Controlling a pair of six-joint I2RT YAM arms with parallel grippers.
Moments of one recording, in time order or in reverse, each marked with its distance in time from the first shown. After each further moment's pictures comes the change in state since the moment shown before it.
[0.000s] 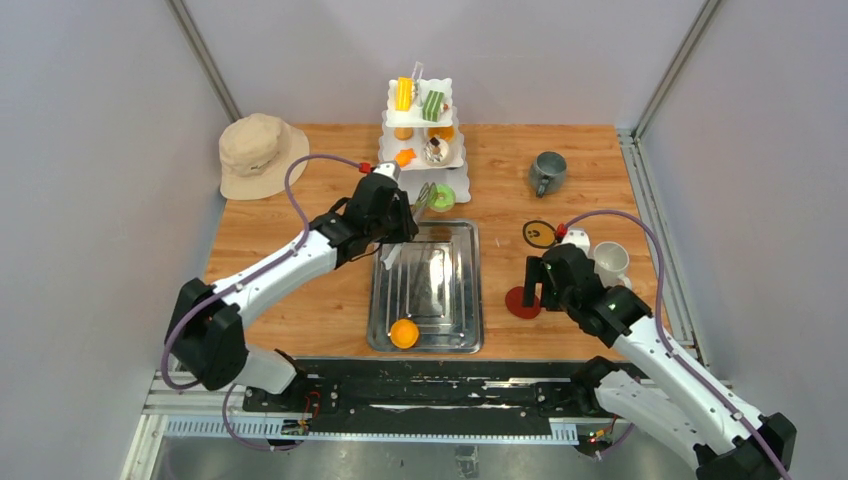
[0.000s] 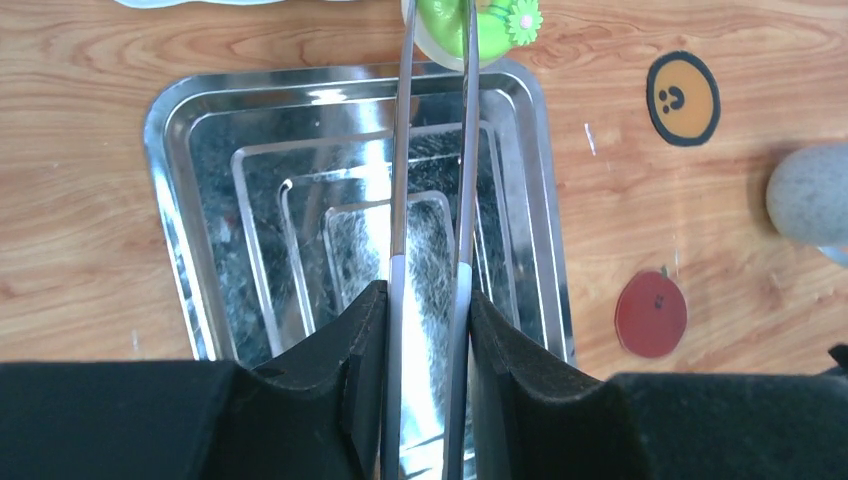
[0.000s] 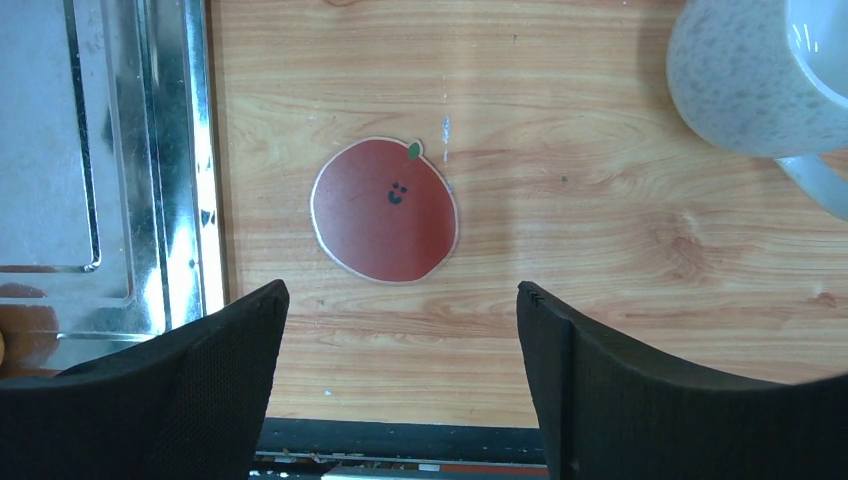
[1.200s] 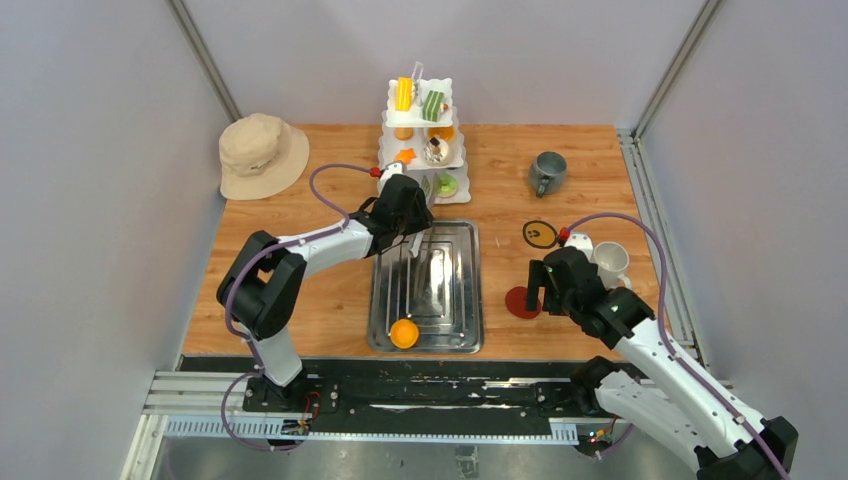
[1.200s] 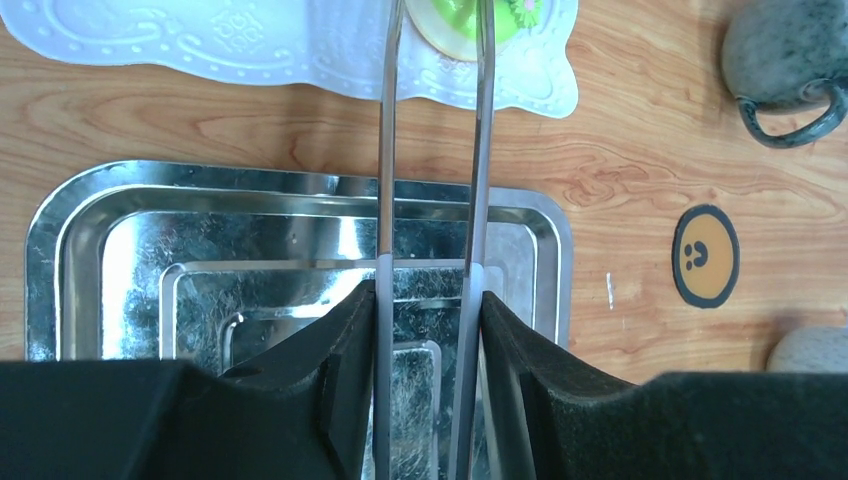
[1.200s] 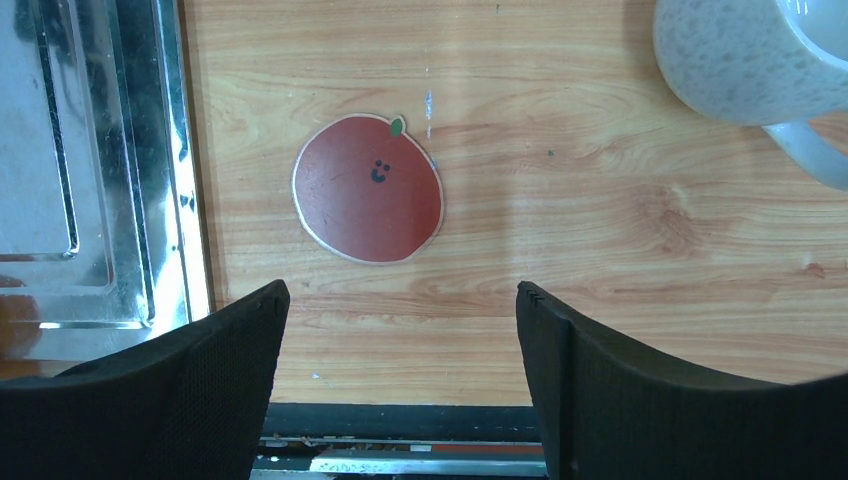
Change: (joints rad) left arm 0.019 0.366 0.033 0.357 -0.103 -0.192; right arm 0.000 -0.023 0.001 -0.064 0.009 0.019
